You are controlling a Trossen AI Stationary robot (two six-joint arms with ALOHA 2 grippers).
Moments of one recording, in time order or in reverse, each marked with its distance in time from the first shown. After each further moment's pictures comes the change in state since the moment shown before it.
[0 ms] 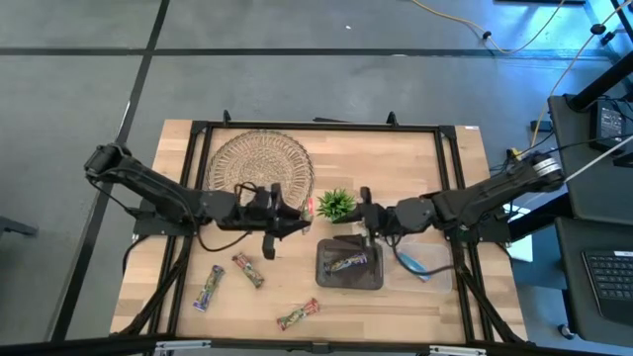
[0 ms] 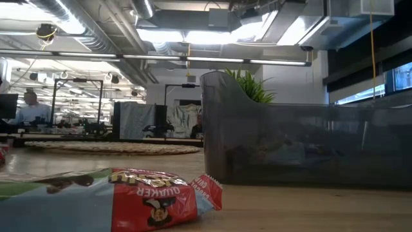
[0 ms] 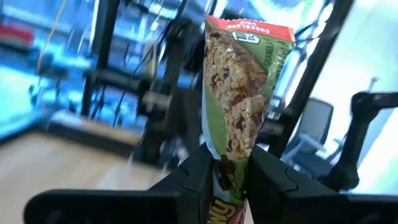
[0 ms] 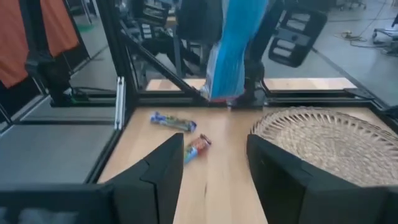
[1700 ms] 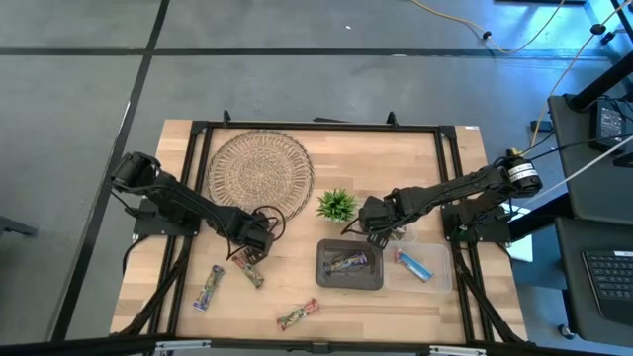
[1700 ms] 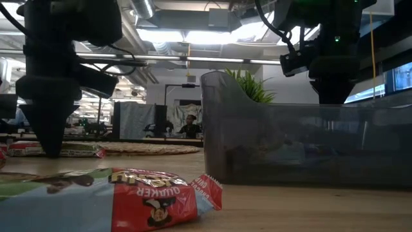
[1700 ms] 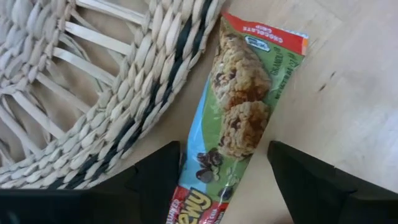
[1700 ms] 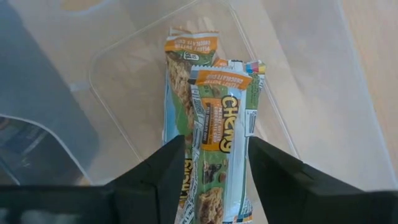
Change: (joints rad) left arm 0.003 0.301 -0.040 -1.269 0.234 -0.679; right arm -0.186 0.233 -0.001 -1.024 -0.097 0.545
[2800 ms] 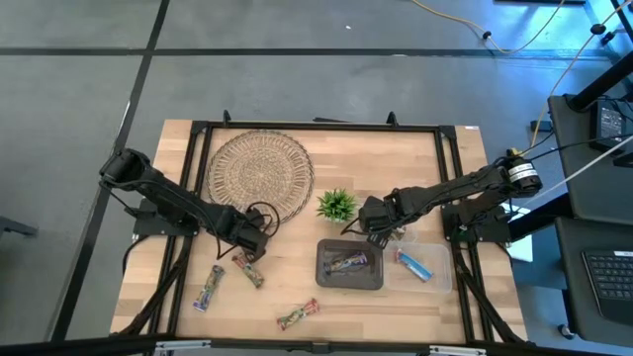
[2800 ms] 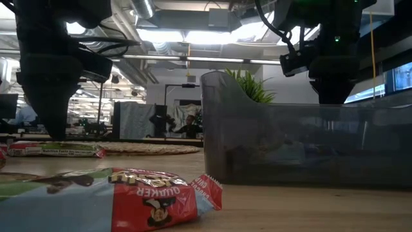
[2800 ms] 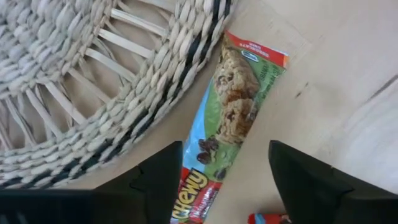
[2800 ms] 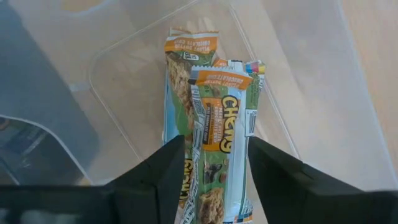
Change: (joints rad) left arm -0.035 -0.113 -0.003 -0.046 -0.062 -0.095; right arm 0.000 0.000 0.000 0.000 0.000 0.003
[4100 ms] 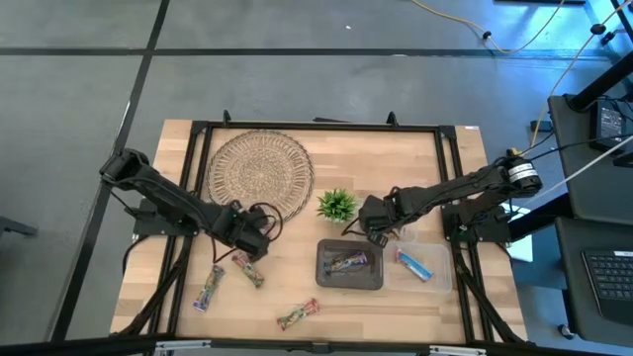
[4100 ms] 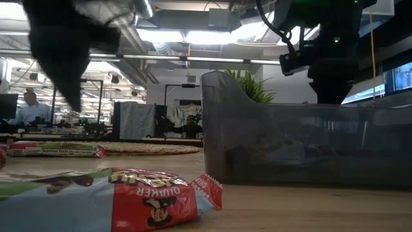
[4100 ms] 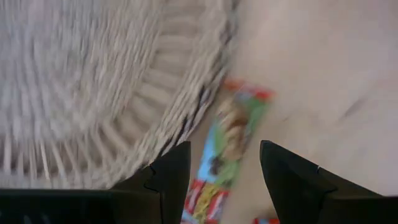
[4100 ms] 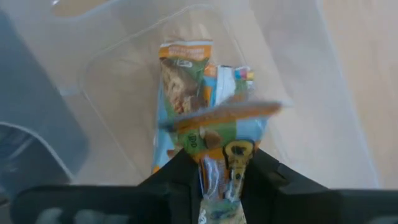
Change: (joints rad) left arm -0.035 0.000 0.149 -0.172 -0.144 0.061; right arm 0.000 0.000 0.000 -0.002 0.035 -0.025
